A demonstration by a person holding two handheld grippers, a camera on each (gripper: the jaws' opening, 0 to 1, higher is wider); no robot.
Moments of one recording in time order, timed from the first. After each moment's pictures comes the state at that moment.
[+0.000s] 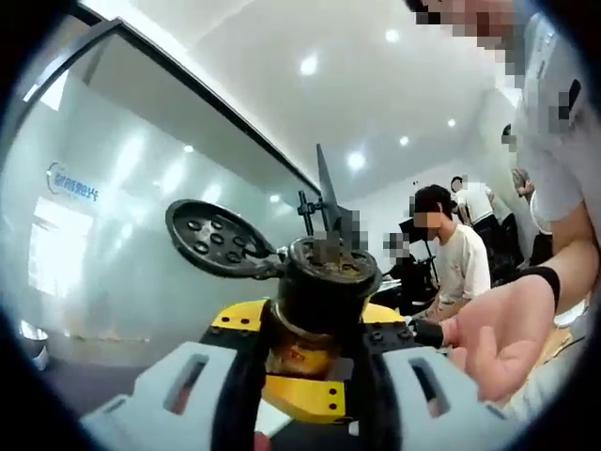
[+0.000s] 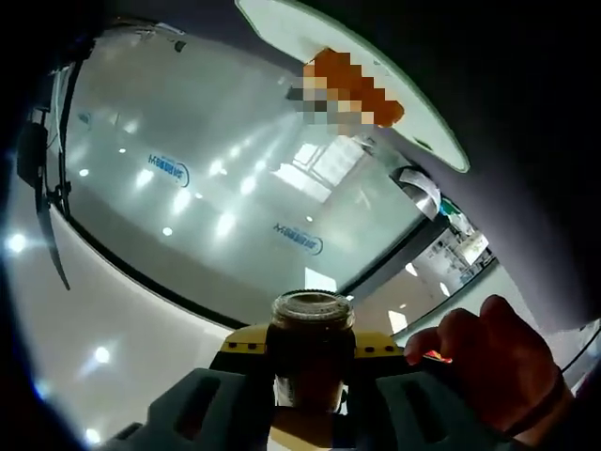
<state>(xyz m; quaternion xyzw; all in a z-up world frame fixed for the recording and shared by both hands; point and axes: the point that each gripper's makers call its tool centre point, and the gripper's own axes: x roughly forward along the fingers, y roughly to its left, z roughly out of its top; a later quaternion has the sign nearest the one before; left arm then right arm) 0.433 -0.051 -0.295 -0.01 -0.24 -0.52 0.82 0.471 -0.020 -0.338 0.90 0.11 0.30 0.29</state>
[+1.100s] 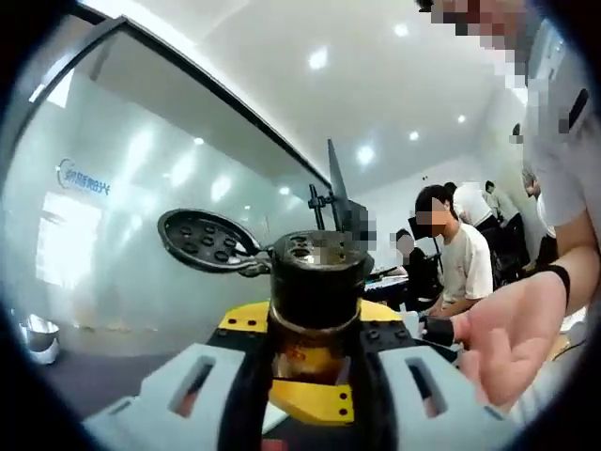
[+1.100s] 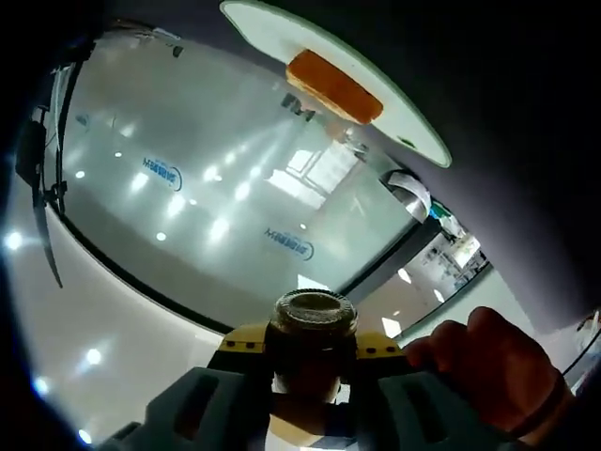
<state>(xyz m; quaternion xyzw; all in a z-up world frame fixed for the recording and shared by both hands) 0.438 -0.029 -0.301 -0.02 -0.22 -0.50 0.84 0.469 0.002 -0.346 0.91 0.12 0.27 0.29</state>
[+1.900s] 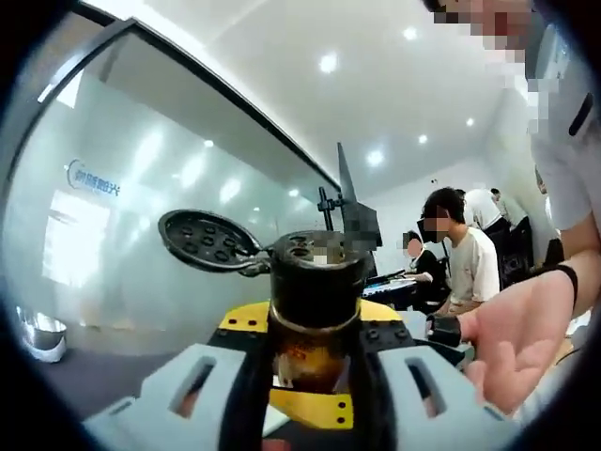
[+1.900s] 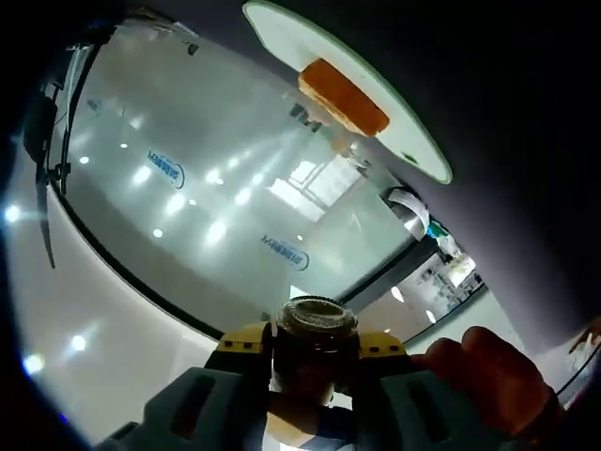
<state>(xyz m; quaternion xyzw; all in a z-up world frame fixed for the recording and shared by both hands) 0.446 -0.022 -0.296 -0.02 -0.21 -0.49 0.84 0.468 -0.002 -0.345 0.90 0.10 0.25 0.34</state>
